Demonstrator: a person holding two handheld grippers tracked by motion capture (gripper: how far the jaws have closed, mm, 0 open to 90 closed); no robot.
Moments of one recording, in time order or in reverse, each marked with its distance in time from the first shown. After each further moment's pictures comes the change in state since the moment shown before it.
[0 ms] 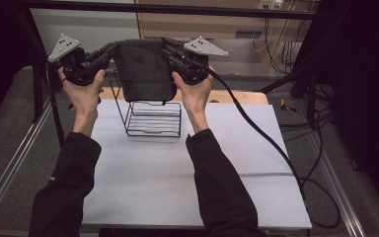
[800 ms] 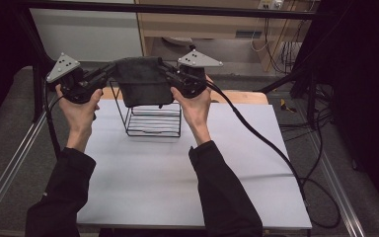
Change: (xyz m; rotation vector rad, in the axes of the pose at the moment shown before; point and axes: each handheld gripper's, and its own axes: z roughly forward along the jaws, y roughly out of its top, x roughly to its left) left arm -0.003 -0.029 -0.026 0.063 -0.033 0.027; right arm 0.017 -0.016 -0.013 0.113 0.038 -0.035
